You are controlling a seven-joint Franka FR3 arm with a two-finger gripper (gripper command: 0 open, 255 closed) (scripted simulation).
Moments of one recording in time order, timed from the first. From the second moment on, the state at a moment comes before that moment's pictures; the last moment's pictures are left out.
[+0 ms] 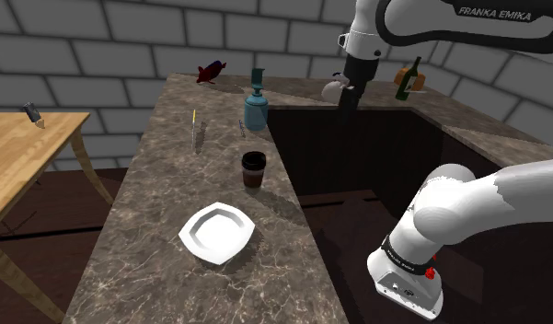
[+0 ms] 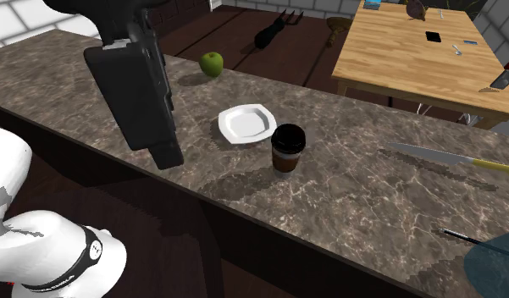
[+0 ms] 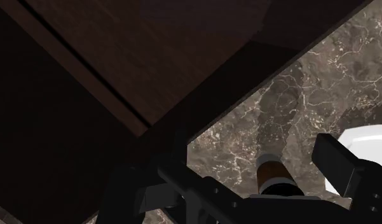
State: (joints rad) arm -0.01 -0.80 0.01 -2.39 -0.09 1.58 -0.15
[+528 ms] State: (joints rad) arm 0.01 -0.67 0.08 -2.43 -0.02 1.76 -0.03
